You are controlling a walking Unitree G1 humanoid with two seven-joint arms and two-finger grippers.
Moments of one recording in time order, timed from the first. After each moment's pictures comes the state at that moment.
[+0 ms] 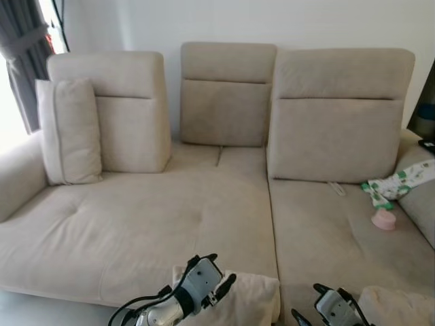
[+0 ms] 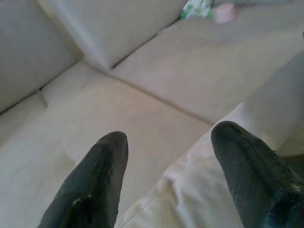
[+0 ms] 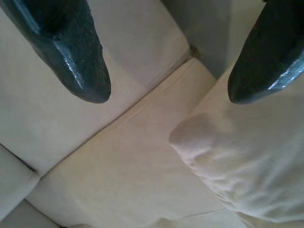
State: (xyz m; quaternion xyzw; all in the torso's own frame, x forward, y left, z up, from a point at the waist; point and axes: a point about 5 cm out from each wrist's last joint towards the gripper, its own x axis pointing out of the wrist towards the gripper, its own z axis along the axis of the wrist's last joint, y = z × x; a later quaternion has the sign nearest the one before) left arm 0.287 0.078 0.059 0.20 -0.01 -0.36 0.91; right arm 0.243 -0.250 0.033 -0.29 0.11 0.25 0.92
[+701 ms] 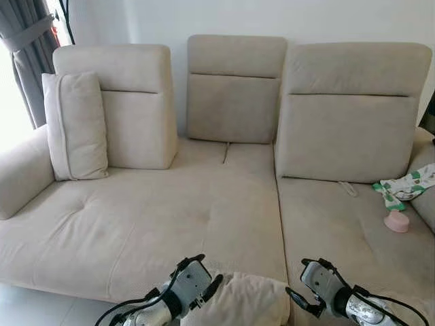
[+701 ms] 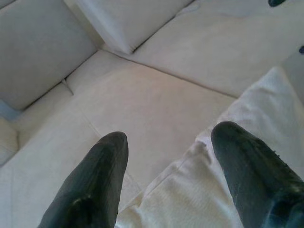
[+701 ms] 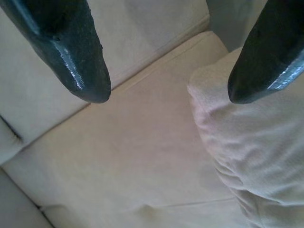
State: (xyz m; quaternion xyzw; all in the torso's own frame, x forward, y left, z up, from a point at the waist) left arm 0.280 0.097 0.061 0.25 -0.01 -0.33 0.91; right arm 0.293 -0.240 0.052 -0.34 0.12 0.29 0.89
